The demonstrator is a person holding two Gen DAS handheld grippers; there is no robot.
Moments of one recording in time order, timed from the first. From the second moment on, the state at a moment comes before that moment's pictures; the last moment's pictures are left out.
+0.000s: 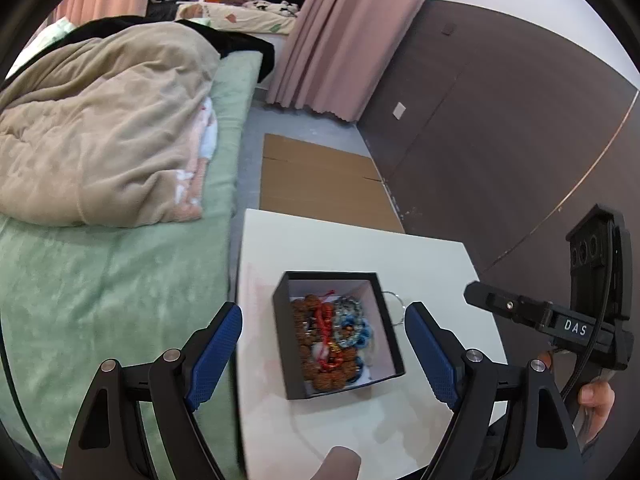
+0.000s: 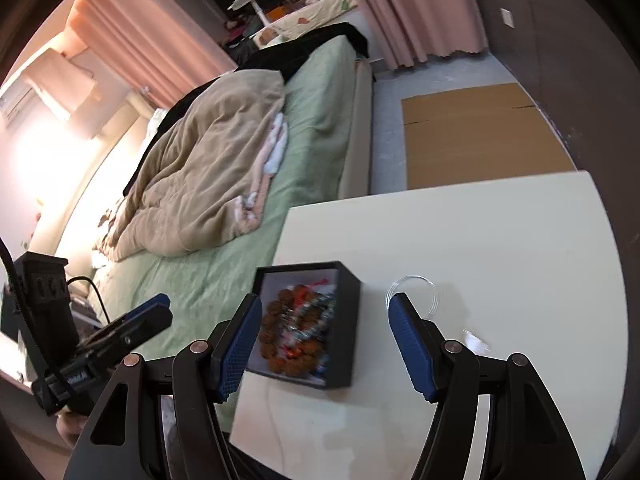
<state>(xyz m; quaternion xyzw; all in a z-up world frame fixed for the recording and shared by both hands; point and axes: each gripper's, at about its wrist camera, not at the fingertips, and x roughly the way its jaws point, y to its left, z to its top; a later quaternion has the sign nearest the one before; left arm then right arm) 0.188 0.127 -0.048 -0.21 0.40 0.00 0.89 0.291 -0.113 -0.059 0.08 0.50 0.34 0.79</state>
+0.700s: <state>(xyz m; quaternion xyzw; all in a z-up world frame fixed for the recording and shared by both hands) 0.240 0.018 -0.061 -0.14 0.46 -0.05 0.88 0.316 -0.219 -0.097 0.15 0.53 0.28 0.79</state>
